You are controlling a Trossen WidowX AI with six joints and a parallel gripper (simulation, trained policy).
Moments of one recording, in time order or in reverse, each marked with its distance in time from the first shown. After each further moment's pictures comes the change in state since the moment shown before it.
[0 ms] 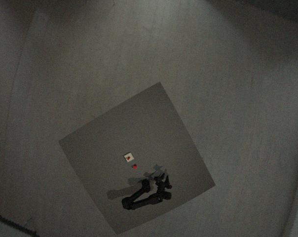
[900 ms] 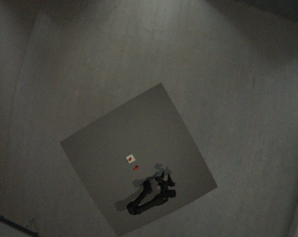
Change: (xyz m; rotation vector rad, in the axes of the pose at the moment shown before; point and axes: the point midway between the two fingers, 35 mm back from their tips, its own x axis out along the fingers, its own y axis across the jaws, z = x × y) arm 0.010 -0.032 -0.020 -0.151 -0.111 -0.142
